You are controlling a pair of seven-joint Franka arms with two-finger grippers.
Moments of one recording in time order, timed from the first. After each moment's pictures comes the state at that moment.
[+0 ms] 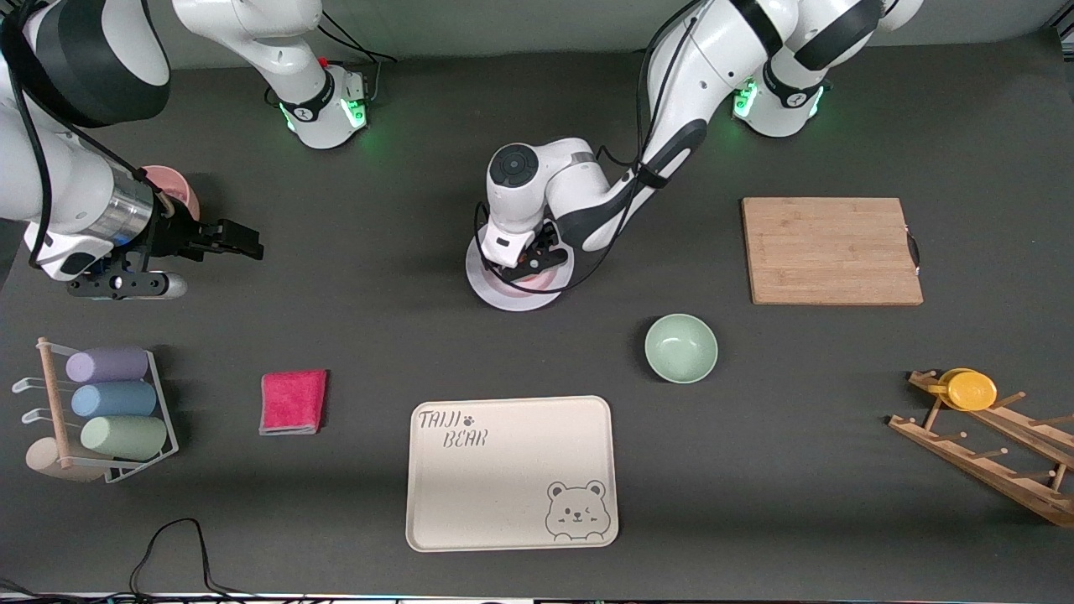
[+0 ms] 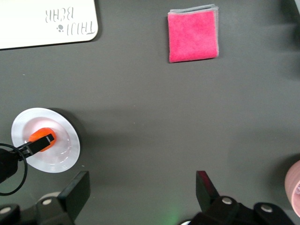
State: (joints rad) left arm -0.53 0.77 -0.51 -1.63 0.40 2.33 -1.57; right arm -0.01 0.02 0.13 -1.74 0.12 1.62 0.16
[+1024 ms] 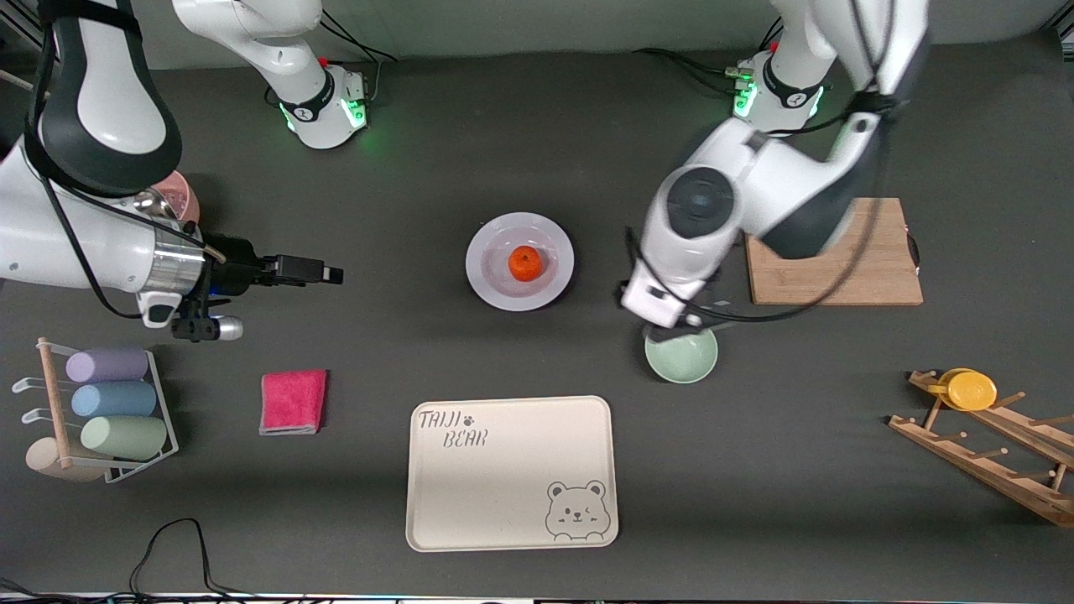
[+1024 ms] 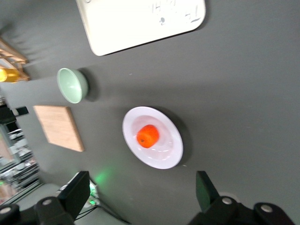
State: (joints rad) left arm -0.15 0.38 -0.41 -1.59 0.15 1.82 -0.82; right arm -0.01 0.15 0.13 -1.81 0.64 1.77 0.09
